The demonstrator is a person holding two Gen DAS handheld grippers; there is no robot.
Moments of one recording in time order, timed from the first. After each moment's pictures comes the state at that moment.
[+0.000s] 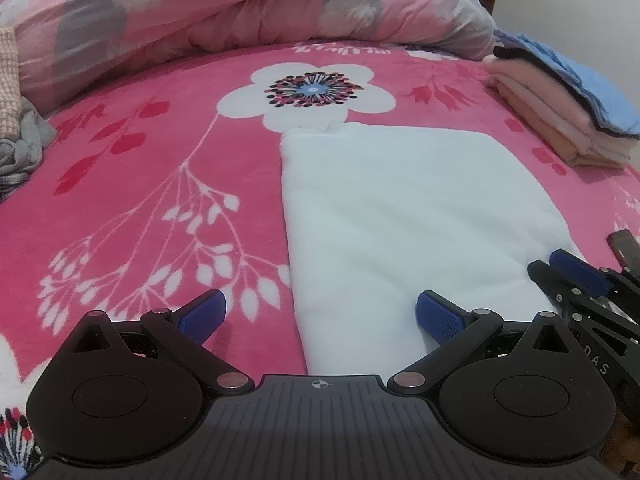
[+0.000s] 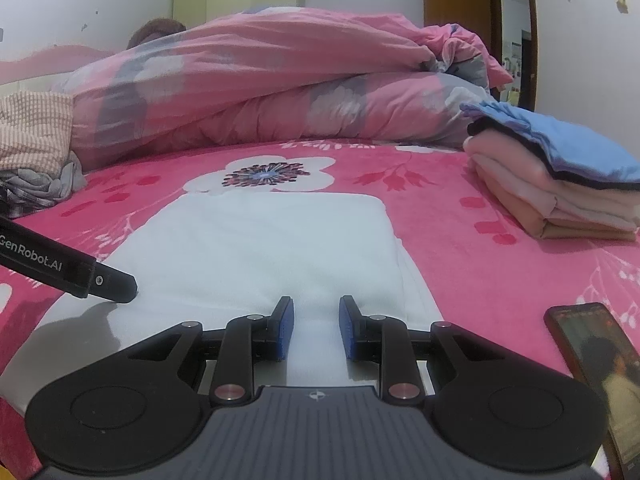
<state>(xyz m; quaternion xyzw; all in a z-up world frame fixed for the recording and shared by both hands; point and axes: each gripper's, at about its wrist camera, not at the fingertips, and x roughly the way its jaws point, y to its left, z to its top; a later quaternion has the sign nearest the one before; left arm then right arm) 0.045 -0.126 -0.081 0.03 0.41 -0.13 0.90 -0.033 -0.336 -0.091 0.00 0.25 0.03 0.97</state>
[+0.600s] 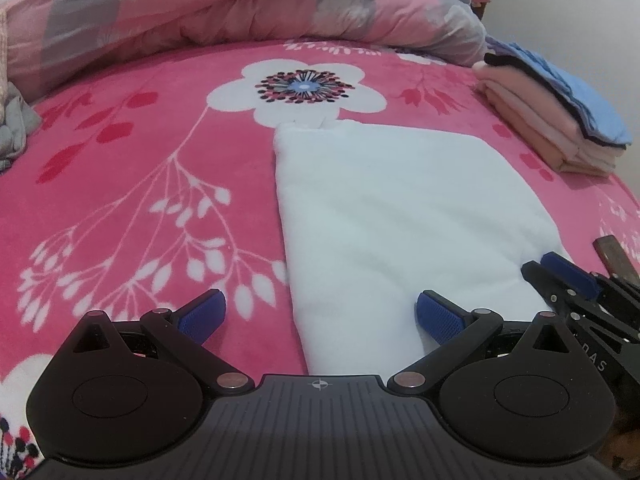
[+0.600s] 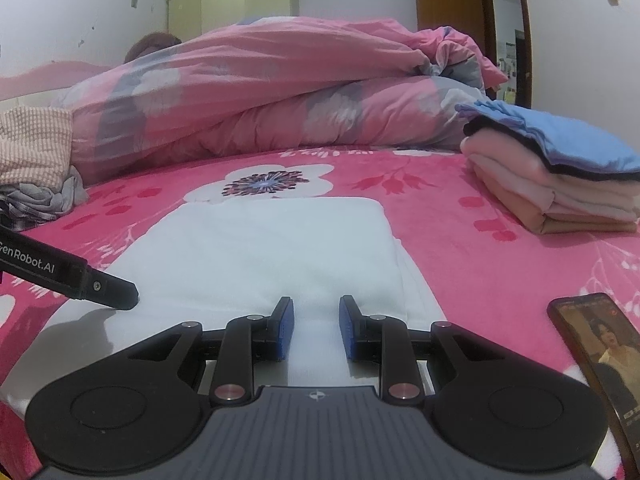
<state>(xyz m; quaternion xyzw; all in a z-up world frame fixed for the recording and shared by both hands) 0.050 -0.116 -0.087 0.00 0.41 -0.15 0.90 -0.037 -0.339 -0.096 0.02 0.23 0.03 0.97</state>
